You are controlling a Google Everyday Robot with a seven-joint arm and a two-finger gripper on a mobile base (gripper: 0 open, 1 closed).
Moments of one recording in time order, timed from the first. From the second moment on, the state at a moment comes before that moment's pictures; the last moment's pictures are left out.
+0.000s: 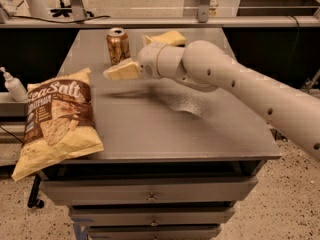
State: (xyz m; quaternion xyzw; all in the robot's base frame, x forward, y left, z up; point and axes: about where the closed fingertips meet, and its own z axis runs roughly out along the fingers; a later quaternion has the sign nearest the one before) arm 0.693 0.101 0.892 -0.41 0.65 0.25 0.59
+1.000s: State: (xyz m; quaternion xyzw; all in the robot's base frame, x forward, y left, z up) arm 0.759 0.133 0.884 -0.40 0.64 0.26 0.60
